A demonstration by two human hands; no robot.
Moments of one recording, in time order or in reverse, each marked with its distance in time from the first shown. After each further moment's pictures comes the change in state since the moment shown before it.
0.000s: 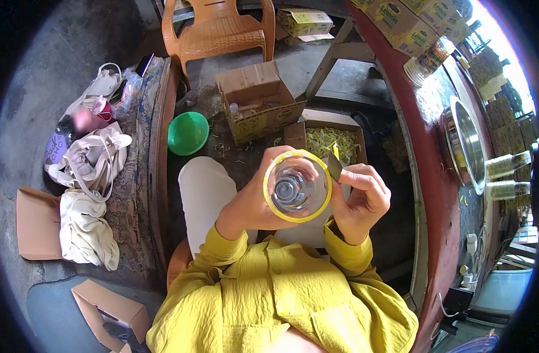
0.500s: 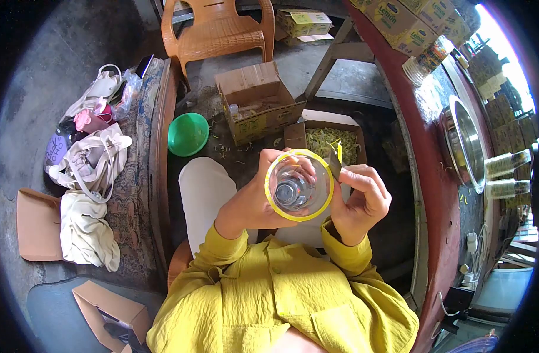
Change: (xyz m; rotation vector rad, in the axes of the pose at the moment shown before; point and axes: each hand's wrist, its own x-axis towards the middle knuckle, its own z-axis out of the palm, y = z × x) left_hand -0.001 -0.013 0.003 -0.222 -0.035 0.008; right_hand 0.001 -0.005 0.004 -0.092 0.055 -0.050
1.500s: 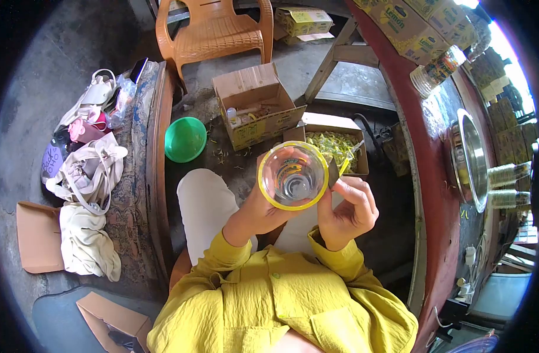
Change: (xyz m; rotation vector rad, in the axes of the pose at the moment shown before) left_hand 0.015 -0.032 -0.009 0.035 0.234 -0.001; right_hand 0.000 0.030 0.031 -0.052 0.163 -0.007
